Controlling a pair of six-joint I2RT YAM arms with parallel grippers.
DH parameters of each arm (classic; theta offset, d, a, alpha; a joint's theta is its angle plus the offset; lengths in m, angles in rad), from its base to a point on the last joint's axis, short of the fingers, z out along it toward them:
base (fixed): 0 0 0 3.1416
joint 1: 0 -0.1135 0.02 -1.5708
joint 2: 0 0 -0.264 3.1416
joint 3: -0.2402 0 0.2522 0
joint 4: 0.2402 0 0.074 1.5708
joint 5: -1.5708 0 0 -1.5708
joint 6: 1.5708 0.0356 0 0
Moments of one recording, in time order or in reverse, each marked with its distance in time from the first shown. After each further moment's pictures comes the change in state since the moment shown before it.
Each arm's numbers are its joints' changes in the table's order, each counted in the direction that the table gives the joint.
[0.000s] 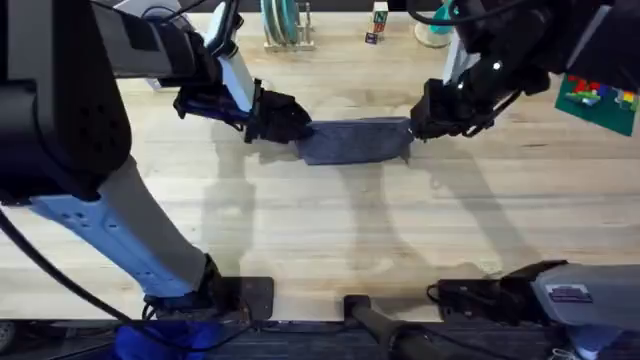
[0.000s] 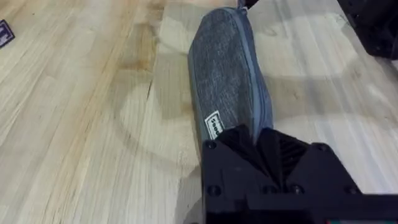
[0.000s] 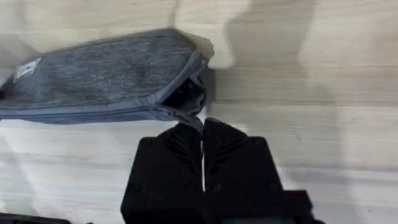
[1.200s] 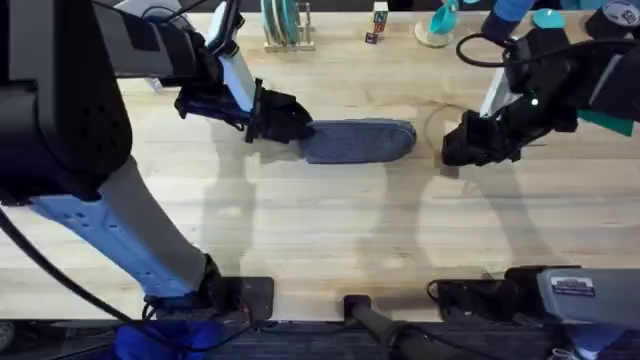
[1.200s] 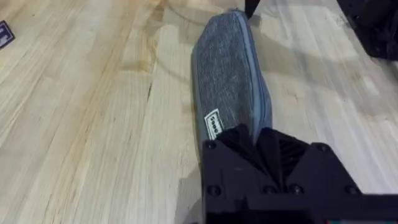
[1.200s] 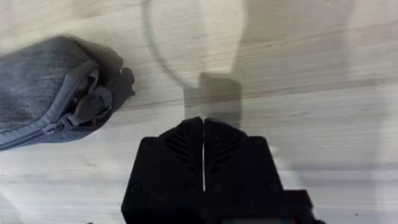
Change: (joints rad) left arm 0.005 0.000 0.000 -0.007 -0.004 -0.010; right arm 0.296 0.020 0.258 -0.139 0.119 -0.122
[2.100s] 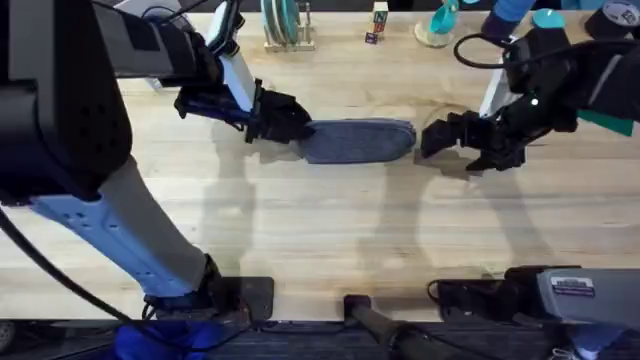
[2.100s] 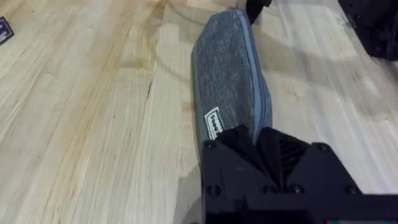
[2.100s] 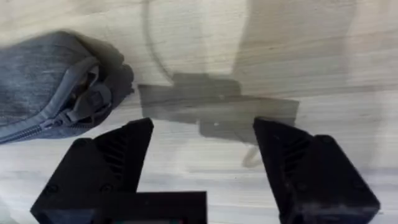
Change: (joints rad) left arm -0.001 0.000 0.000 -0.001 0.005 -0.009; right arm 0.000 0.000 0.000 -0.002 -0.002 -0.028
